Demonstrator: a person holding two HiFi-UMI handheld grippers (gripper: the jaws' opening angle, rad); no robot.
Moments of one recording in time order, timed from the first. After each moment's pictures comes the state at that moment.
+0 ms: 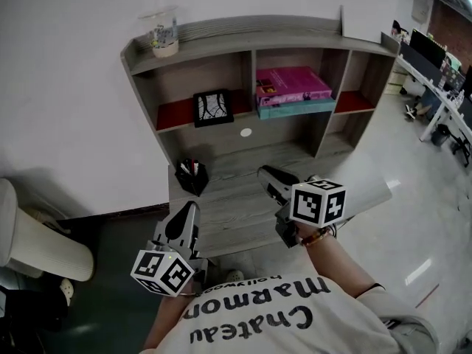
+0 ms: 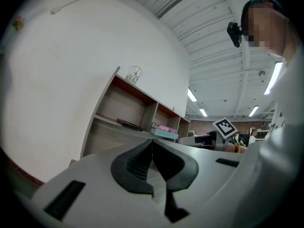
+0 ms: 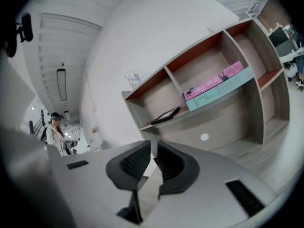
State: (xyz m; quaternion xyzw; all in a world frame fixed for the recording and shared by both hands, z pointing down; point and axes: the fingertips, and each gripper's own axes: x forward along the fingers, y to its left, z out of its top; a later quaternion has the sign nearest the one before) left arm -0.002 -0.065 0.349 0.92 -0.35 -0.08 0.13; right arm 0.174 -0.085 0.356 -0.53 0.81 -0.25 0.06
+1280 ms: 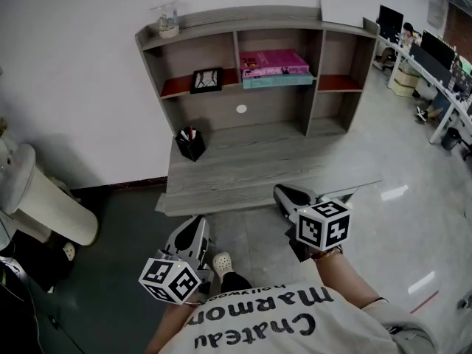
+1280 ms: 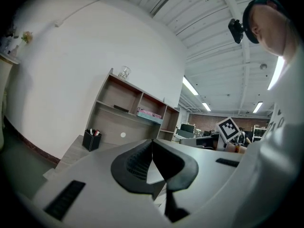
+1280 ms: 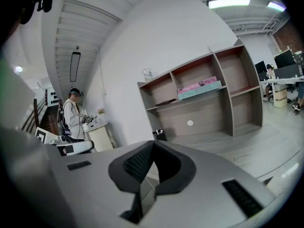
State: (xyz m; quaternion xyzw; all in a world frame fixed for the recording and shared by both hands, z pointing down) left arm 0.029 0.144 0.397 0.91 -0.39 -0.04 0.15; right arm 0.214 0.119 0.412 -0.54 0.82 -0.20 -0.02
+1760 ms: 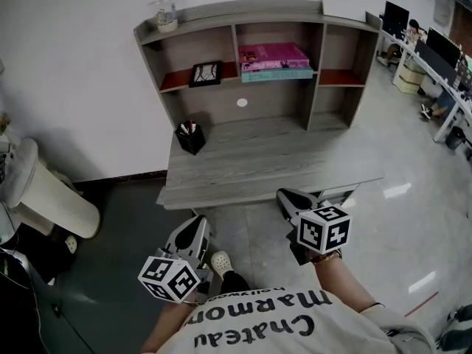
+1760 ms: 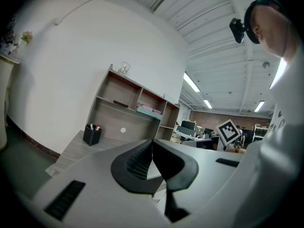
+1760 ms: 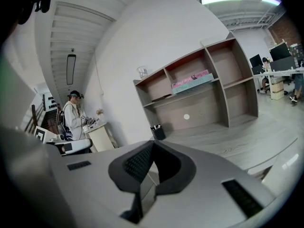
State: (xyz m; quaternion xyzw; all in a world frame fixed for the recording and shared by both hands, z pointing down) left arm 0.040 0.158 0.407 0.90 -0.39 -0.02 0.16; right arm 0.230 0.135 0.437 -0.54 0.81 -0.23 -0.02
